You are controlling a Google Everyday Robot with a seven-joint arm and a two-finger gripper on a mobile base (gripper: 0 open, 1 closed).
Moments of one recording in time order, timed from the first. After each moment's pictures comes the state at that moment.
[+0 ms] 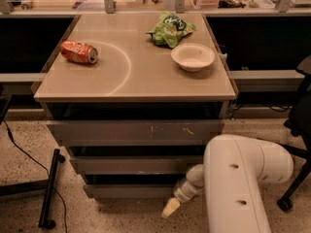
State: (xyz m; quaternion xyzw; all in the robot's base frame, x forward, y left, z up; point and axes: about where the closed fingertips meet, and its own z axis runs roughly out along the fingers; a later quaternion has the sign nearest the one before) arm 0.518 -0.084 0.189 -0.47 0.85 0.20 0.12
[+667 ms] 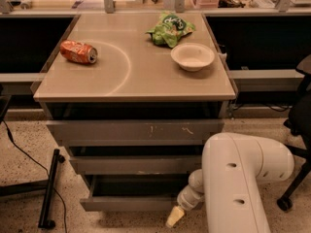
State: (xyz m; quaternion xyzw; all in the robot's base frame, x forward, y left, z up) arm 0.486 -0.095 0.186 -0.47 0.85 0.20 0.09
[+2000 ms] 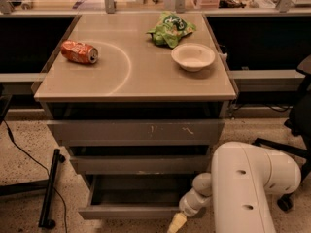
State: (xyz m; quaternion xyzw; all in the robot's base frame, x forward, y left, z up) arm 0.450 -0.093 0.175 -0.48 0.83 0.27 0.06
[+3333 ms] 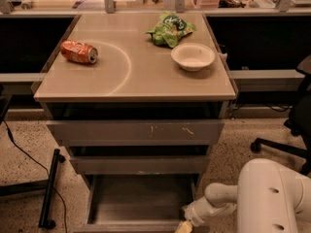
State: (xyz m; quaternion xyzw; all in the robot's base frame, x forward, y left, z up) arm 0.417 -0.100 0.180 -0.46 0.82 0.34 0.10
